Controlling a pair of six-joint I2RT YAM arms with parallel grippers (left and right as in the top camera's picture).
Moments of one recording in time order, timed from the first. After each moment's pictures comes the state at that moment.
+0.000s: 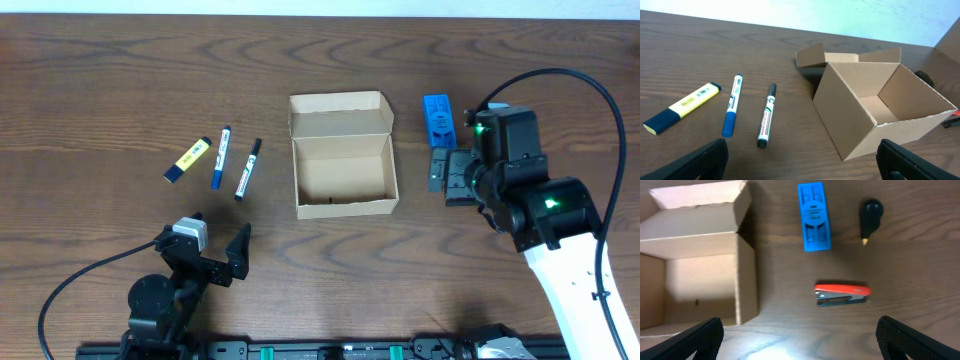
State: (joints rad) left arm -0.15 0.01 0.11 -0.36 0.23 -0.20; right arm 0.22 1.18 1.20 -0.99 0.15 0.23
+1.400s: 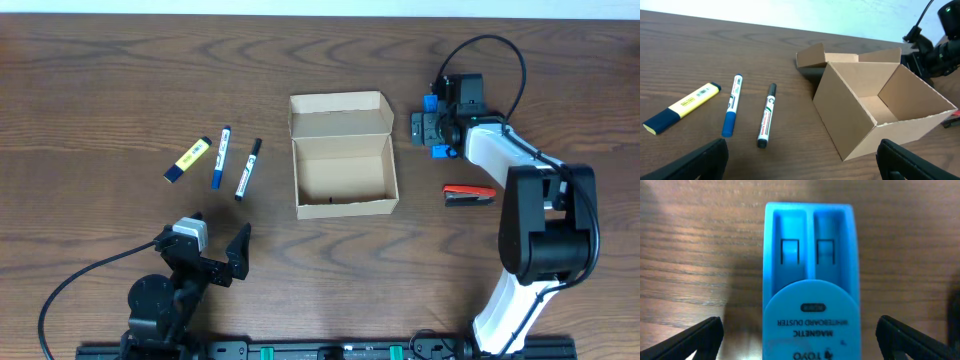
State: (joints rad) left arm -0.15 0.01 0.11 -0.36 0.23 -0.20; right arm 0.06 2.01 1.20 -0.20 0.06 -0.02
